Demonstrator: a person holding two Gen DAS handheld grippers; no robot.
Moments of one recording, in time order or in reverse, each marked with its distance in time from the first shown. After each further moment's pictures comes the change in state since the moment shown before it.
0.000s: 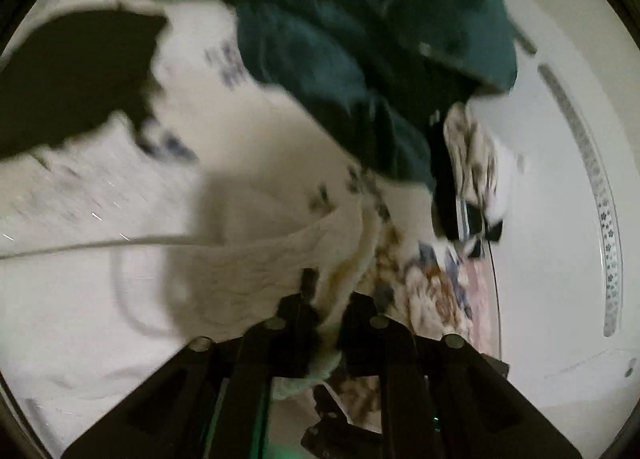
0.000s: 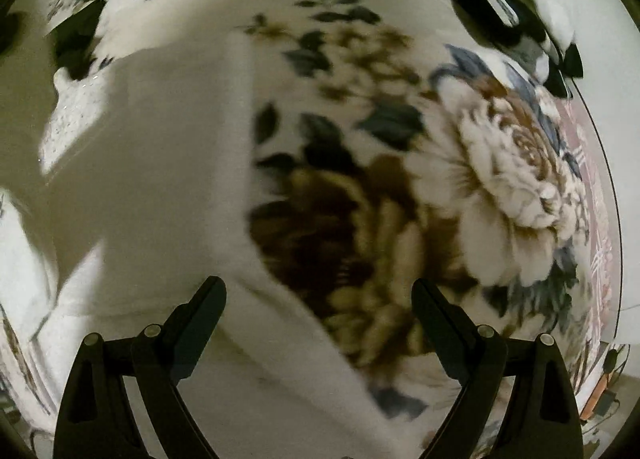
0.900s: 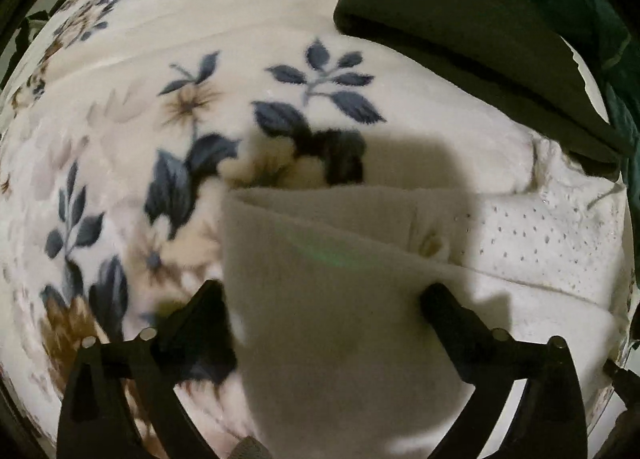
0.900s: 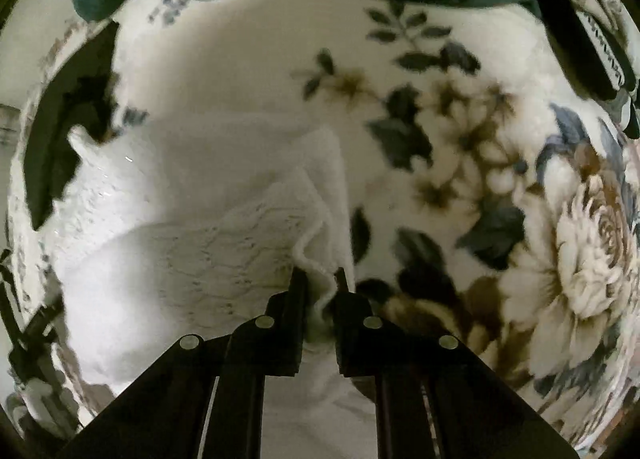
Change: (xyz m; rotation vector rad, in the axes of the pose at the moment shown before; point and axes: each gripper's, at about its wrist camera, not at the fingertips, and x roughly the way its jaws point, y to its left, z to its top) left arm -0.093 0.355 -0.071 -0.406 -0.038 0.526; right arm 0.011 0.068 0.070 -0.046 0.078 0.131
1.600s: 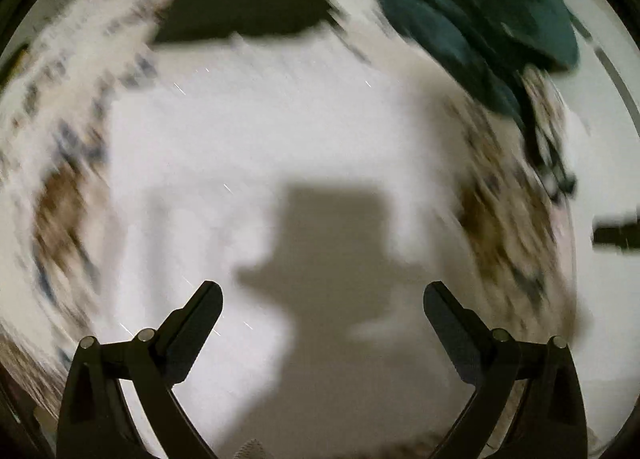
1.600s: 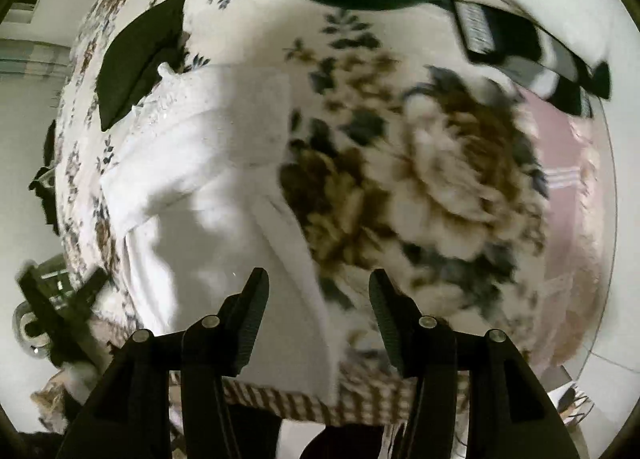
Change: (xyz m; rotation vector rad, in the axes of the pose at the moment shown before) left arm -0.158 -0.201 -0.258 0.280 0.023 -0.207; right arm -0.186 -0.146 -0.062 -0.155 0.182 0.162
